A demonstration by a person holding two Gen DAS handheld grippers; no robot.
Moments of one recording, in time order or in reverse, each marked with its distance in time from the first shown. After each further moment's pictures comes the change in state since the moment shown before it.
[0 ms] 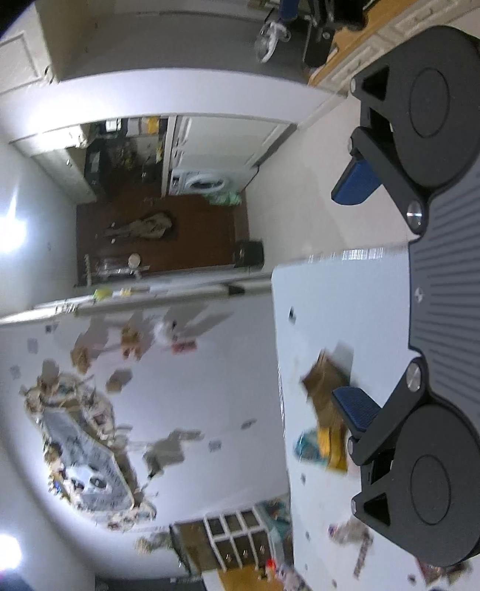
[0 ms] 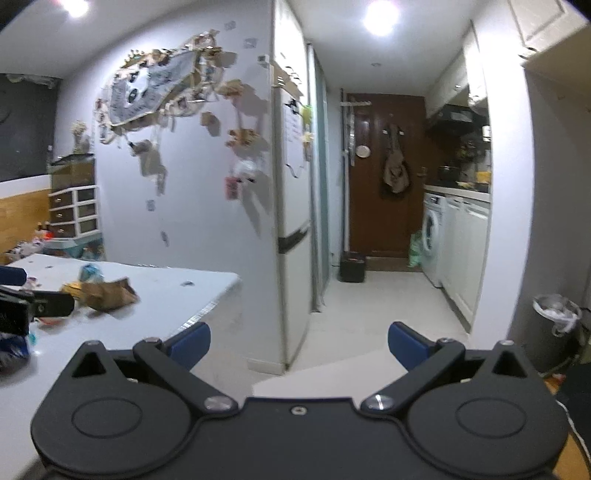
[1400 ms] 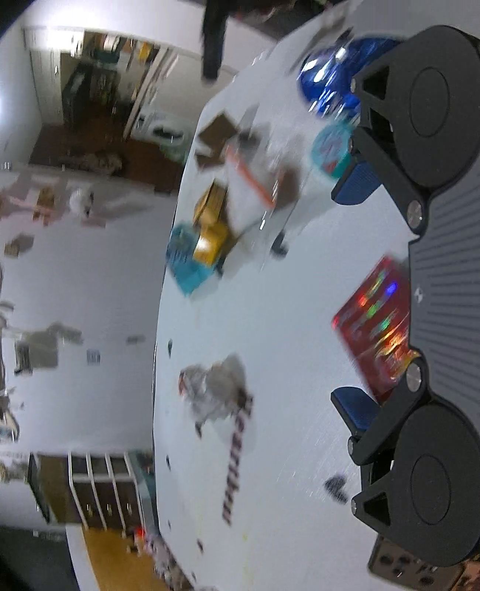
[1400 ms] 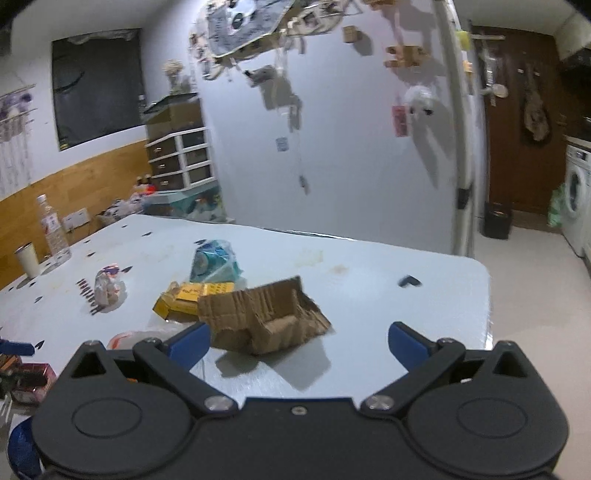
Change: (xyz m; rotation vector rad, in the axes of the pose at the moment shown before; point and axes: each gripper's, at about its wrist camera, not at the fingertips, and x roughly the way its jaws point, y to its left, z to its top) left arm 0.060 0.333 -0.112 -0.217 0.268 -0.057; right arm 0.236 0.217 0.034 -0.030 0.228 0.408
